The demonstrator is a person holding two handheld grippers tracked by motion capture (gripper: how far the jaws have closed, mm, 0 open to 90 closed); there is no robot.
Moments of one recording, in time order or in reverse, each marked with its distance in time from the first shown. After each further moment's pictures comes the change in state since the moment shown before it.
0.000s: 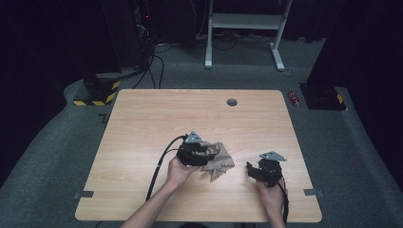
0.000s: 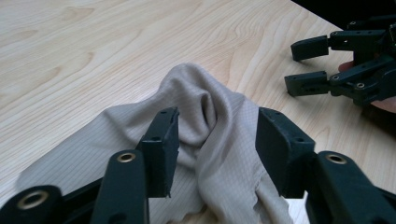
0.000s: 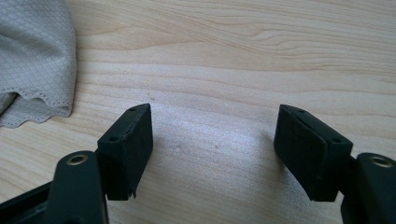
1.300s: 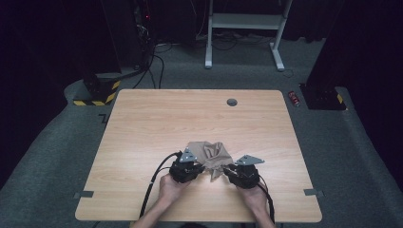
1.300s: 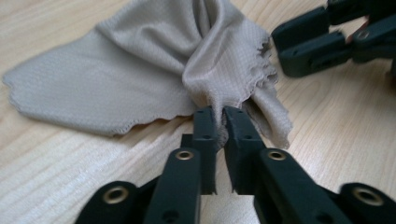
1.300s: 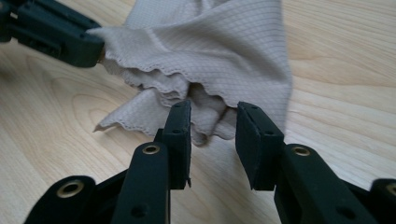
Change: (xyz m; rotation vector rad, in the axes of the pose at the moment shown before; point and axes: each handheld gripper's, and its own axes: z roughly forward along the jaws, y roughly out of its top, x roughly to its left) left arm -0.015 -0.048 -0.010 0.060 0.034 0.043; right arm 0.070 0.010 -0.002 -0.006 0.340 -0.165
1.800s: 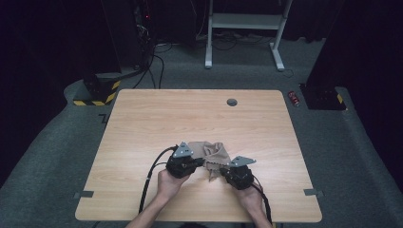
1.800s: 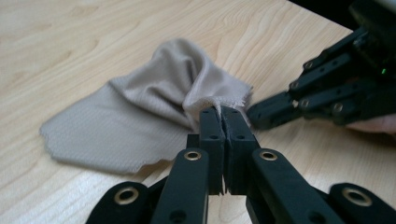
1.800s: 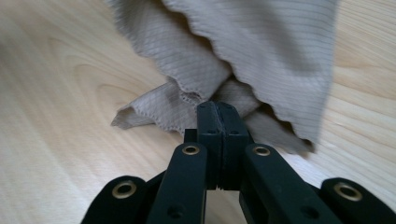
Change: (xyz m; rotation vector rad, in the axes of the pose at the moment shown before) left arm 0.000 0.021 -0.024 -0.105 -0.034 0.021; right arm 0.015 0.005 0.008 0.042 0.037 -0.080
